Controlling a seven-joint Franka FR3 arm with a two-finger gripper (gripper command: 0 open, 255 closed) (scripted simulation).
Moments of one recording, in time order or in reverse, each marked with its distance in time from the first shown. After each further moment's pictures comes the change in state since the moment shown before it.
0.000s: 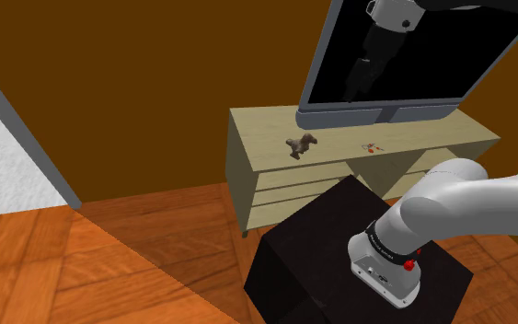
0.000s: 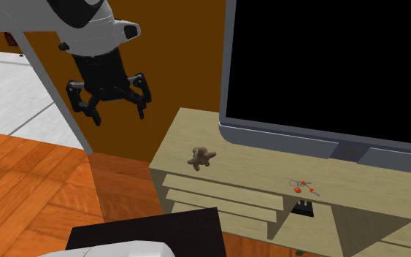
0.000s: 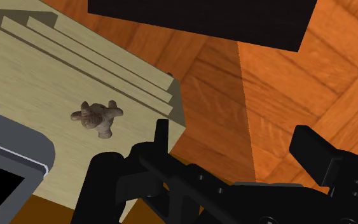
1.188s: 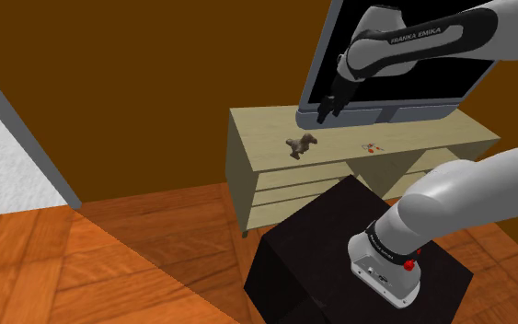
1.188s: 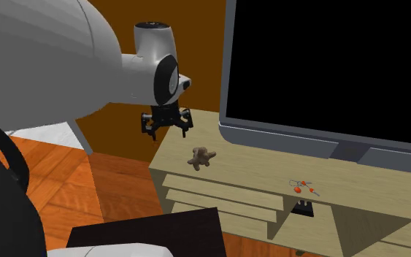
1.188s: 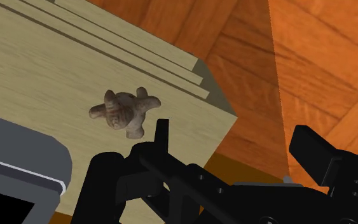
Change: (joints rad) arm -0.064 0.381 -0.173 -0.169 -0.055 0.609 -0.117
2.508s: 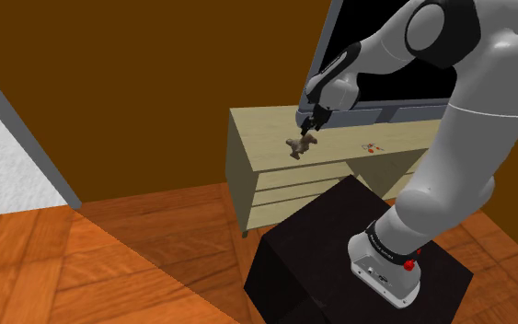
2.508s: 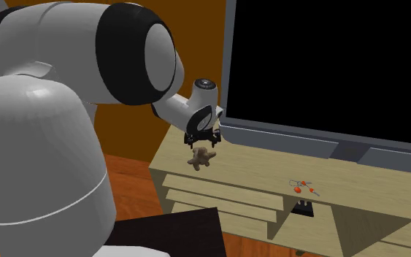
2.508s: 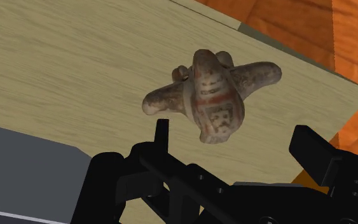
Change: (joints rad) arm -0.081 0.795 -0.053 0.313 0.455 0.501 -0.432
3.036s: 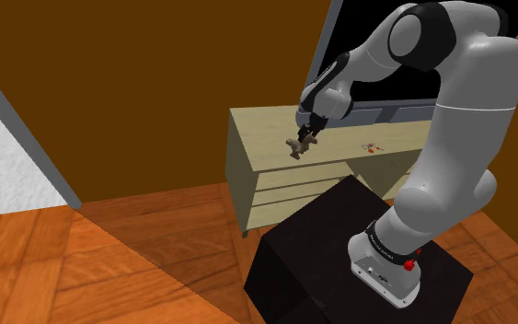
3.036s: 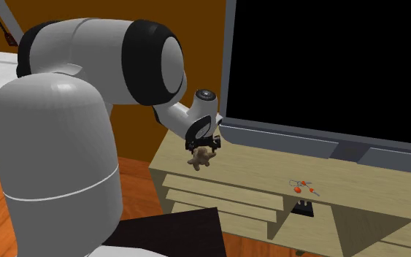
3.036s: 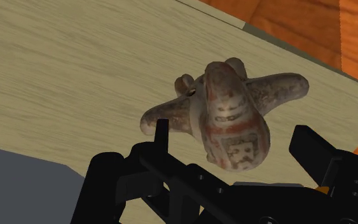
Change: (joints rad) arm -0.047 0.112 0.061 0.037 0.079 0.074 -0.065
